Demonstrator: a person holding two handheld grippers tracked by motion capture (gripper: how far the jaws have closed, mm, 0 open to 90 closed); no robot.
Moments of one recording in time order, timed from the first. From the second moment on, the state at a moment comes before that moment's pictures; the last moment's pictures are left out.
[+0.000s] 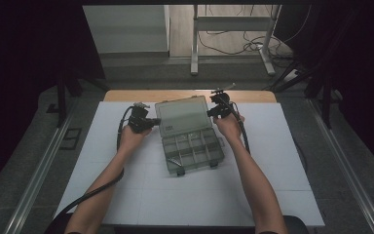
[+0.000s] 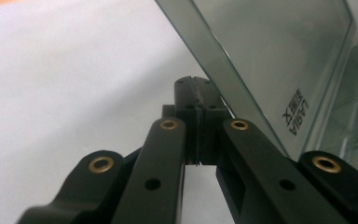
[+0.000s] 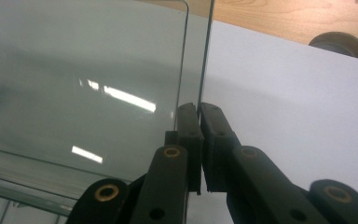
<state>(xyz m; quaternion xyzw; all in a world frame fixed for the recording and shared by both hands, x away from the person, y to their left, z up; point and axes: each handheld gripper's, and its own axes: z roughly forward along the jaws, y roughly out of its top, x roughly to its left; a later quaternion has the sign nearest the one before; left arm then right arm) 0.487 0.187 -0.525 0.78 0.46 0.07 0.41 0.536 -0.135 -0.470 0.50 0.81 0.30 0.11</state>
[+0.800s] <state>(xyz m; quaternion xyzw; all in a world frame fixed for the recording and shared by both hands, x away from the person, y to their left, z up) 0.471 0.179 -0.498 0.80 0.42 0.09 0.43 0.506 -0.150 -0.454 0.48 0.80 0.33 0.13</state>
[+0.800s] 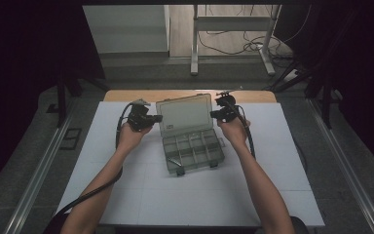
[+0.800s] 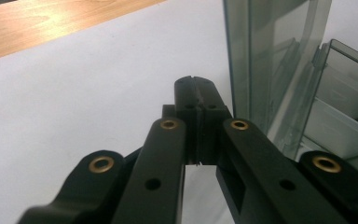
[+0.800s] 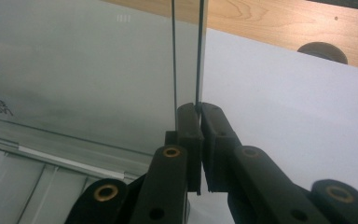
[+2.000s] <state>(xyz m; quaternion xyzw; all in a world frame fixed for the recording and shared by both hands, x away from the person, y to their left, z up) 0.433 0.170 -0.484 0.81 0.39 0.09 0.42 0.463 -0.169 -0.447 0.47 0.81 0.34 0.12</state>
